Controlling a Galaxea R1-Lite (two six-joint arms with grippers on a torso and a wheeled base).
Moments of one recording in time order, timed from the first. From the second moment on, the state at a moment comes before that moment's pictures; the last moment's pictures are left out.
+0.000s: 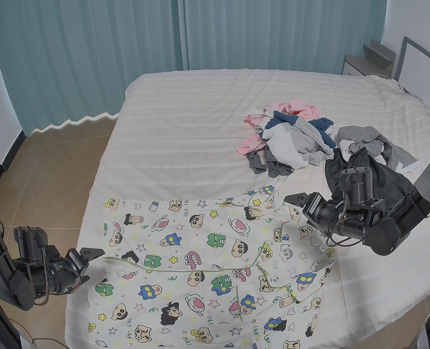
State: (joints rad) left arm 0.11 1.93 -0.11 -1.13 -0.34 -0.82; right arm 0.36 2.03 -0.77 -0.78 0.06 0.87
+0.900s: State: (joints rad) left arm 0.11 1.94 -0.11 -1.13 -0.34 -0.81; right arm 0.40 2.28 -1.21 -0.56 0.06 1.07
